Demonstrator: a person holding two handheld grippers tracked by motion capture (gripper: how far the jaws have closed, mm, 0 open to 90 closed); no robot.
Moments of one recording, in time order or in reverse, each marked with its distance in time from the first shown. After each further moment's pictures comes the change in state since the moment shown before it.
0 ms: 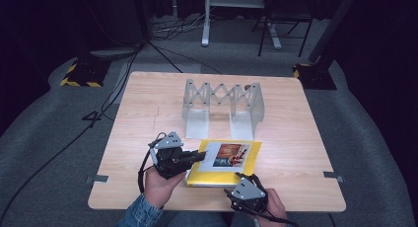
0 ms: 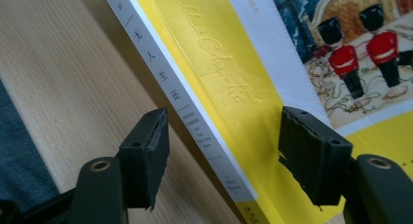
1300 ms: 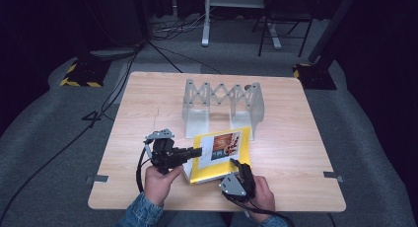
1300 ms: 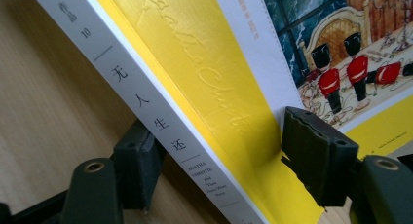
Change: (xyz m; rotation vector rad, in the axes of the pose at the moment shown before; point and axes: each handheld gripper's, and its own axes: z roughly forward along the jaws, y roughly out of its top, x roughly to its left) left arm 0.033 -0.009 0.004 -0.040 -0.062 -0.226; right arm 0.002 0.007 0.048 -0.050 -0.245 -0.170
